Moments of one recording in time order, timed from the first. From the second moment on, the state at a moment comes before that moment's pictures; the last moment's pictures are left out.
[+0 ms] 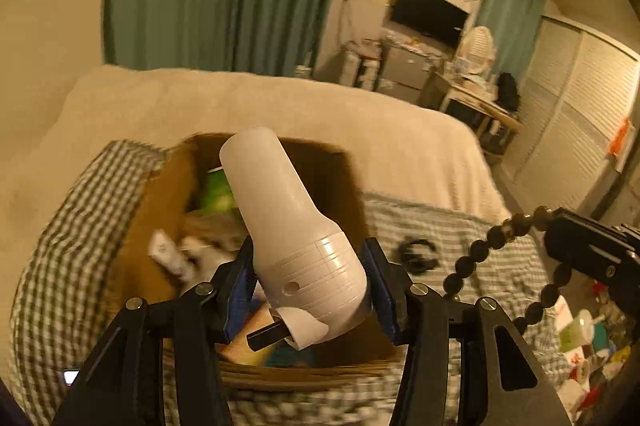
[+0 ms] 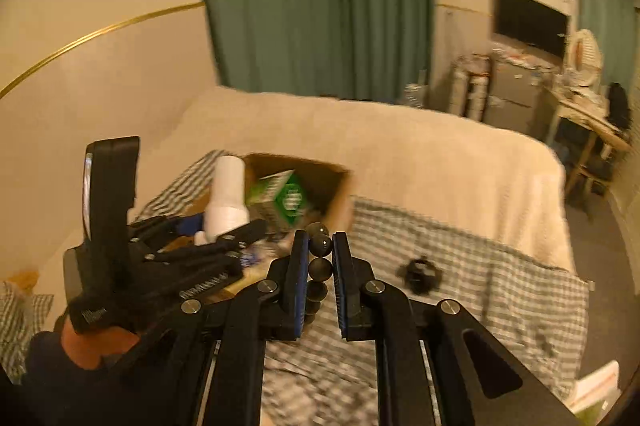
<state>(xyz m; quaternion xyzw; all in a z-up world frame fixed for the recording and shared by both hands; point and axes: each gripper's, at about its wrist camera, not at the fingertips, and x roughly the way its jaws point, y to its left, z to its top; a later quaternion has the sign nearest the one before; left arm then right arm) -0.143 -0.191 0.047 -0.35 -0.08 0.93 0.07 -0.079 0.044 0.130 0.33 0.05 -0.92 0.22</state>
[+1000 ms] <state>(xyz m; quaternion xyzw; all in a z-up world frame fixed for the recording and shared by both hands) -0.104 -0.070 0.058 -0.34 -0.07 0.93 0.10 -0.041 0.174 0.116 0.27 -0.01 -0.96 0.10</state>
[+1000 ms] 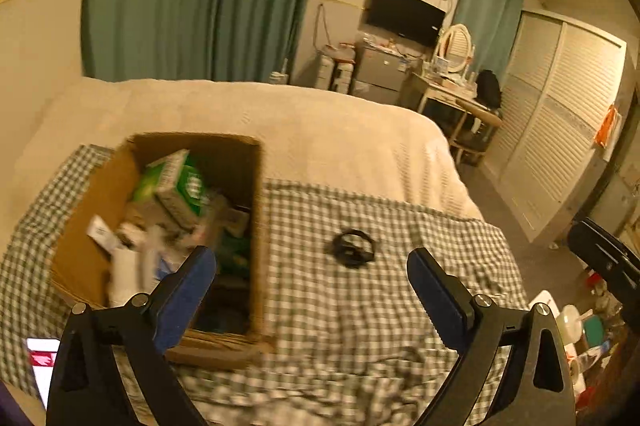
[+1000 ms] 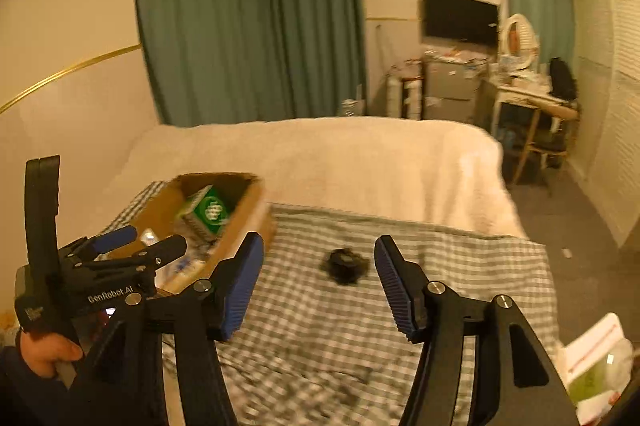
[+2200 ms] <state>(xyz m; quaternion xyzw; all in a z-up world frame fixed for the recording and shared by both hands) -0.274 0.033 -0.139 -0.42 -0.05 0.90 0.09 -0.208 0.280 -0.116 0.39 -0.11 -0.91 0.07</state>
